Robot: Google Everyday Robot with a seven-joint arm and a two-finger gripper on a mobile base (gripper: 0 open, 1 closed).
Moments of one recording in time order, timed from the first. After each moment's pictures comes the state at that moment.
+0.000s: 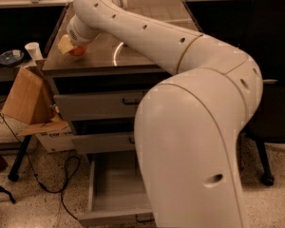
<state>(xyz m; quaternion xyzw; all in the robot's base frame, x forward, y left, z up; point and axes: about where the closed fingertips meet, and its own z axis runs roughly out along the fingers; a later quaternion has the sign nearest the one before) 0.798 0.229 0.863 -0.39 0.82 0.15 0.39</state>
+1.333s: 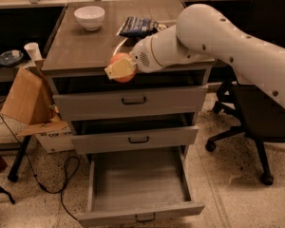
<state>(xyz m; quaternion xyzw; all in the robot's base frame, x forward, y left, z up) 0.630 0.057 0.882 -0.40 0.78 0.27 0.39</state>
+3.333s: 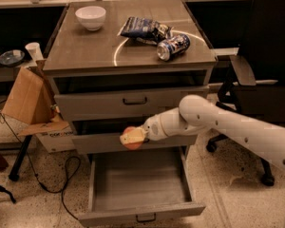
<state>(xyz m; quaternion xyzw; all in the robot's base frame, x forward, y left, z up) 0.577 0.037 0.618 -0.31 0.82 0.42 0.22</state>
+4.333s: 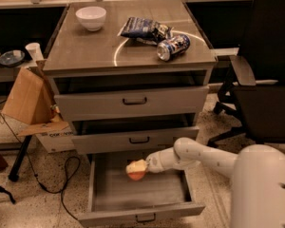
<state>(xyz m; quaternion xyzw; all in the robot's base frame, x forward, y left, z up) 0.568 0.033 0.374 -0.18 0.85 0.49 0.10</state>
